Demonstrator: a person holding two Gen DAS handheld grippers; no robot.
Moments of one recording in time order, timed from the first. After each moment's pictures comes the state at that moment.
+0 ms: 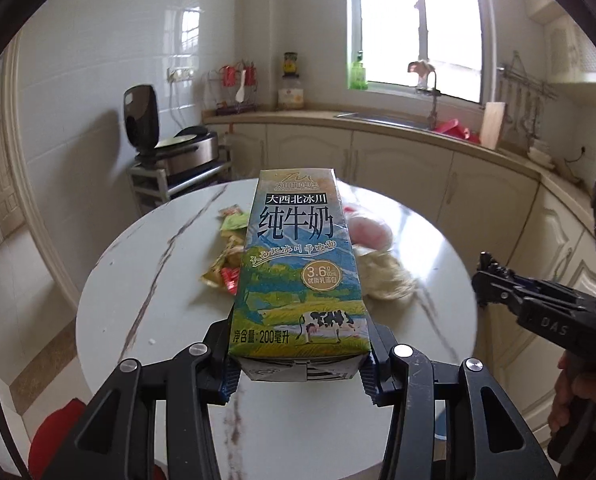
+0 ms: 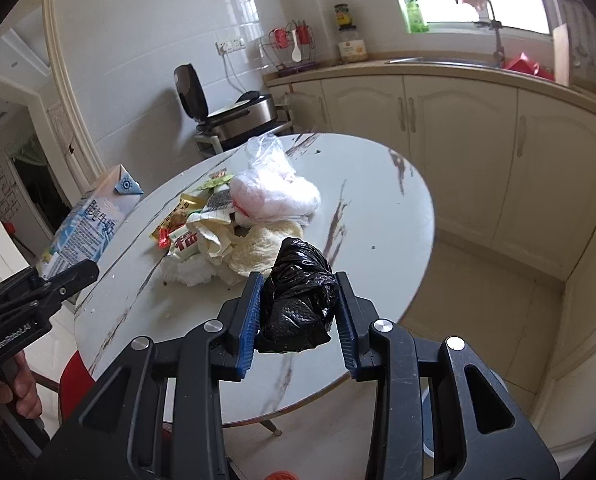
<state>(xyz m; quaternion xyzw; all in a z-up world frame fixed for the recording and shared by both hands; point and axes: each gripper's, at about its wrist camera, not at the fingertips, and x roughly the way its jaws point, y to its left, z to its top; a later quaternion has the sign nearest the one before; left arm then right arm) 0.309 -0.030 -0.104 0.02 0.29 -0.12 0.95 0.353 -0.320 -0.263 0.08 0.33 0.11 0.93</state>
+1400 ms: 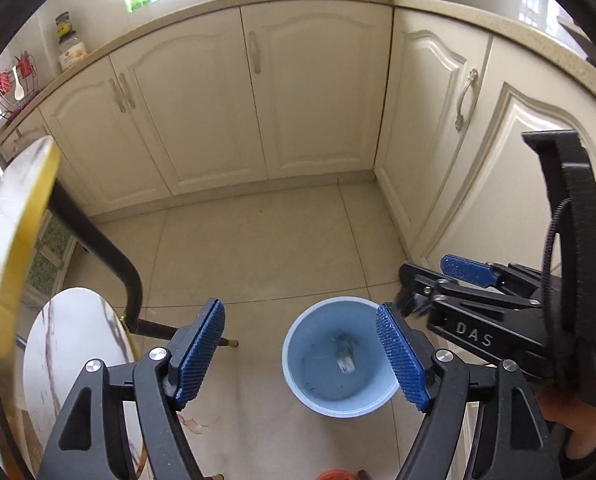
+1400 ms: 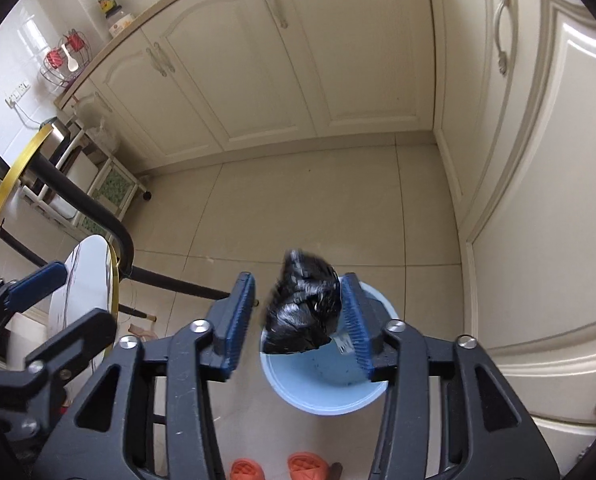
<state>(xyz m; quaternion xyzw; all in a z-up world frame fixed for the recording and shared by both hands) 0.398 -0.391 -0.292 0.20 0.42 -0.34 0.82 0.349 -0.599 -0.439 0.23 0.45 -0.12 0.86</state>
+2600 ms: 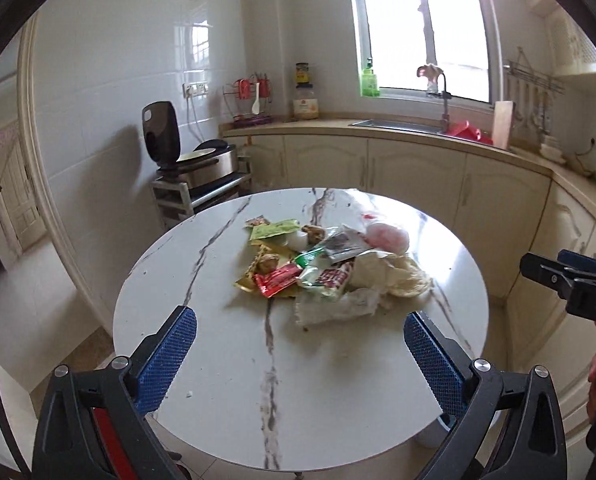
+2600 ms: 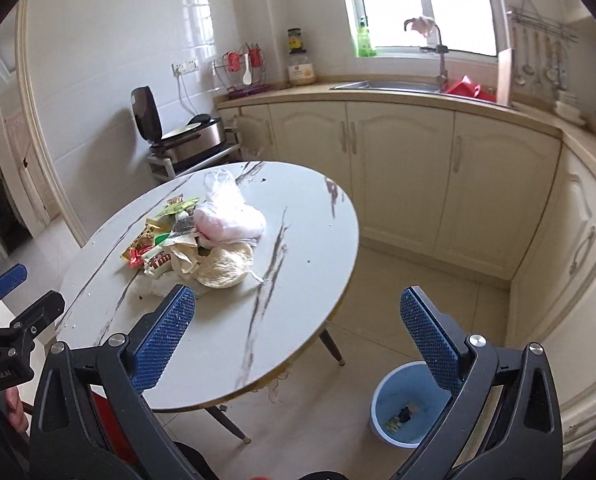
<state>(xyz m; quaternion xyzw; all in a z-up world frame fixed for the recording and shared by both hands) 0.246 -0.066 -0.125 0.04 0.28 -0.08 0.95 0.332 -0.309 -0.224 0.06 0.32 0.05 0.94</state>
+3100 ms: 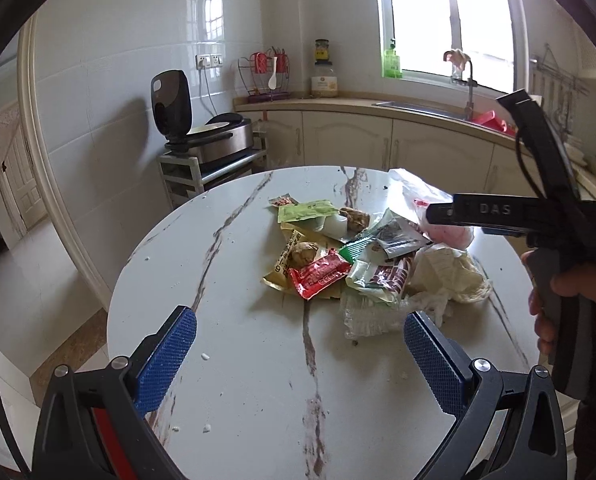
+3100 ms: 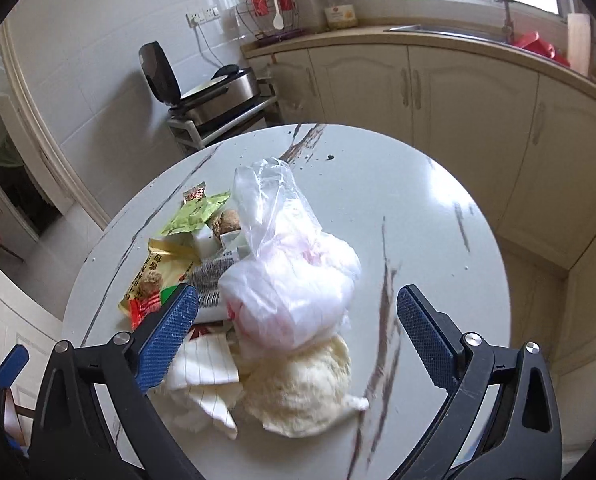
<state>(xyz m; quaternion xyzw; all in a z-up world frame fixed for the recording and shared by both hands) 0.340 -0.038 -0.120 0.03 0.32 -0.07 0.94 0.503 -0.249 -0.278 0.09 0.43 0.10 0.89</state>
